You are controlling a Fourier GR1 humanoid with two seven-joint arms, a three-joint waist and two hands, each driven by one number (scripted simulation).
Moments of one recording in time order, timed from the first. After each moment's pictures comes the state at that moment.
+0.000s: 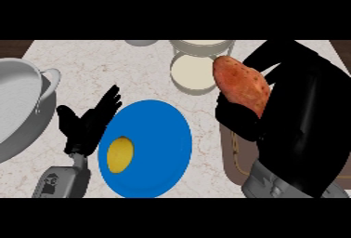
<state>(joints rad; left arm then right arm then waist) -0.18 0.10 -0.04 -1.48 0.10 -0.08 0.26 -0.74 -0.01 0.33 -1.99 1.37 0.24 1.19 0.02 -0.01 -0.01</state>
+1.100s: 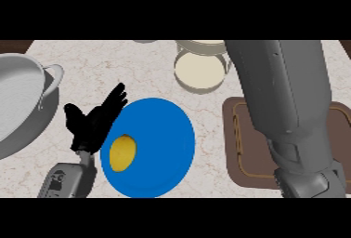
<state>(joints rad) -0.20 0.07 -0.05 -1.47 0.08 -0.08 0.24 -1.33 -0.02 -0.20 -1.10 1.30 0.02 1.05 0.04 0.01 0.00</state>
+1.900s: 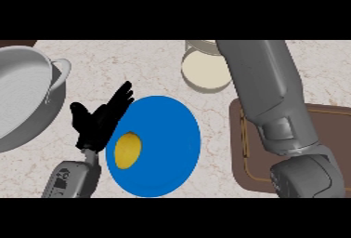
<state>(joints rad) -0.22 0.06 -0.08 -1.48 0.08 -0.09 0.25 -1.40 0.00 -0.43 -0.68 1.06 -0.57 0.73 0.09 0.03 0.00</state>
